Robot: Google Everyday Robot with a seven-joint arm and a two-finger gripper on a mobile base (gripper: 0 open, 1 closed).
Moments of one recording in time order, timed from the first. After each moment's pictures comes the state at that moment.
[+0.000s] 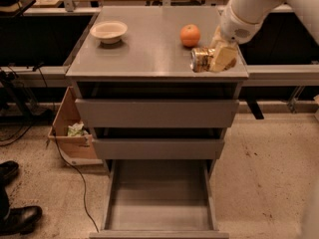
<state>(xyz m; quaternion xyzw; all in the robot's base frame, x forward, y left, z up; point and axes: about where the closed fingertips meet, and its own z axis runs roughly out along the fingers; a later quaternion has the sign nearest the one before) 0.669 -0.160 0.917 -0.66 0.72 -0.03 0.22</state>
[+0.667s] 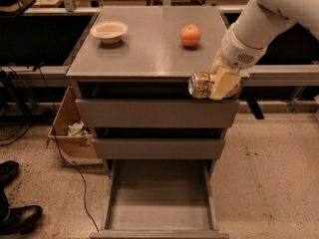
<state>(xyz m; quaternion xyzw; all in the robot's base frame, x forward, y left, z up) 0.590 -0.157 0.891 -0.66 0.73 -0.01 0.19</state>
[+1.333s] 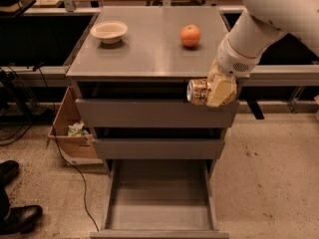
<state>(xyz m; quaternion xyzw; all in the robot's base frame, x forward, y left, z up) 0.586 -0.151 0.870 -0.66 0.73 0.00 0.17</state>
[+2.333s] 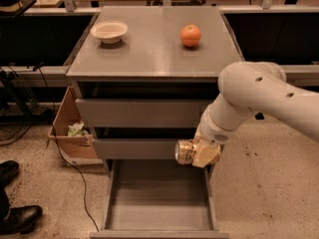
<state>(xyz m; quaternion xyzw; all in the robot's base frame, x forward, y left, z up) 0.500 -0.119 0.723 -0.66 0.74 0.06 0.13</state>
